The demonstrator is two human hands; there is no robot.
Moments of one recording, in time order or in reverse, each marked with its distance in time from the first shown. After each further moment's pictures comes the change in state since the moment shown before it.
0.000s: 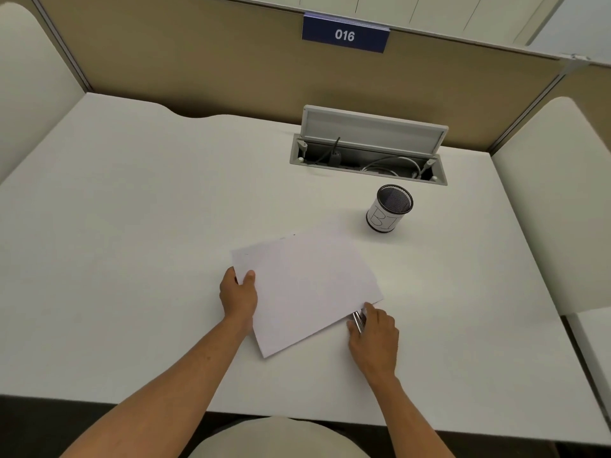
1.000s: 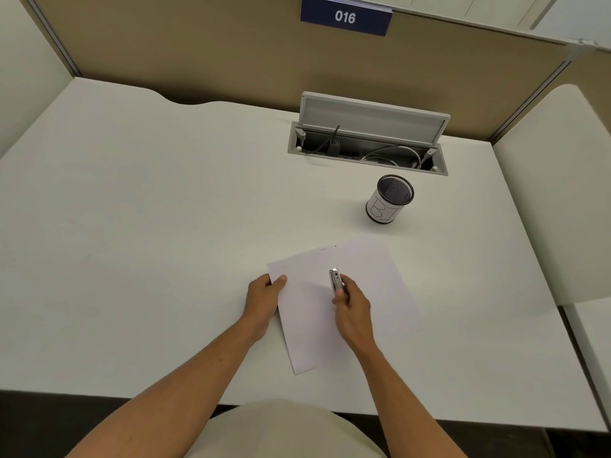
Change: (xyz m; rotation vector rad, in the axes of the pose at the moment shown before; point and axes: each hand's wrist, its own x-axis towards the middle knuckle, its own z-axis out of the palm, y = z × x) left_hand -0.023 -0.015 0.018 -0.036 -0.407 -0.154; right_hand 0.017 -0.051 -0.007 0.618 -0.132 0.025
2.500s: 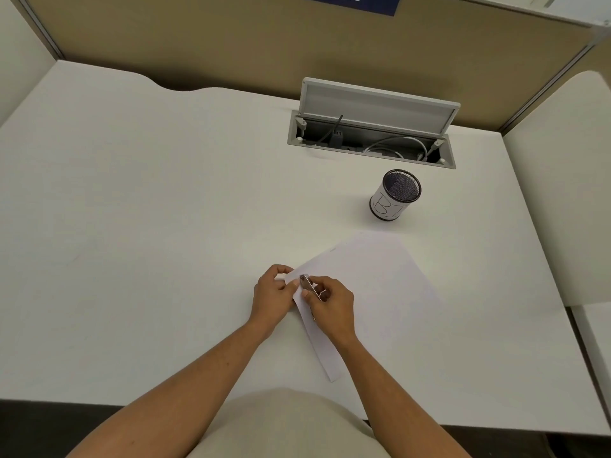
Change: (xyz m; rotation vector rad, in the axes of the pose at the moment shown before) left_hand 0.004 0.003 0.013 0.293 -0.009 0.171; right_hand 0.017 -0.008 0.040 0.043 -0.028 -0.013
